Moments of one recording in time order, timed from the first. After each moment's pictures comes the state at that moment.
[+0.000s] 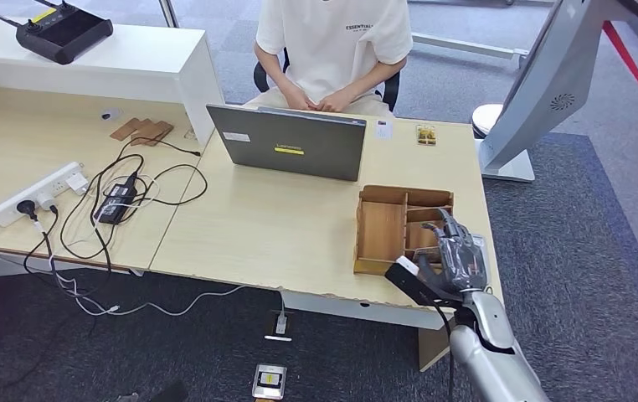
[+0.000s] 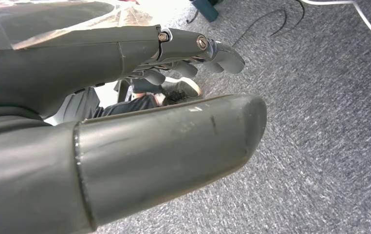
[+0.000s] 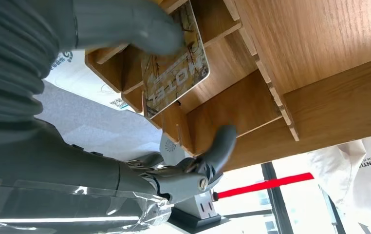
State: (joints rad) left arm -0.21 0.14 -0.03 -0.22 -0.85 0.32 0.04; right arm -0.42 -0.12 0.48 -0.91 1.03 -0.38 -0.03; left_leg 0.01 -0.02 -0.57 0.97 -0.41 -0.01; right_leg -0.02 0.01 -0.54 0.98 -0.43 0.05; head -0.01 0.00
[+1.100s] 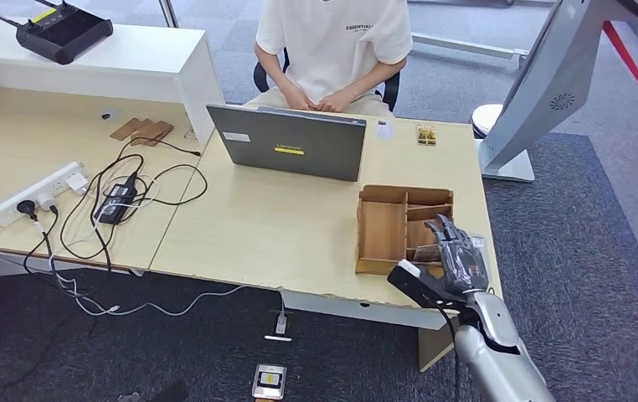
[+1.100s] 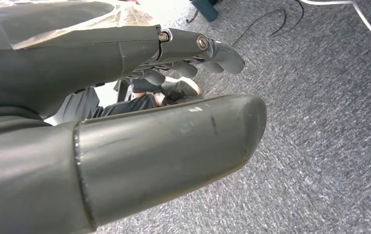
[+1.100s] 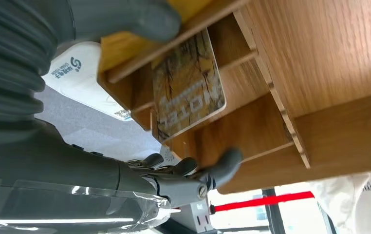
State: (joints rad) left arm -0.21 0.14 -0.03 -0.22 -0.85 0.32 0.04; right arm -0.43 -0.14 0.48 -0.90 1.04 -0.30 -0.04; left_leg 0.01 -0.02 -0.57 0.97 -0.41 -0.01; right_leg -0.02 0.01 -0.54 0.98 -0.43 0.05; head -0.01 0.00
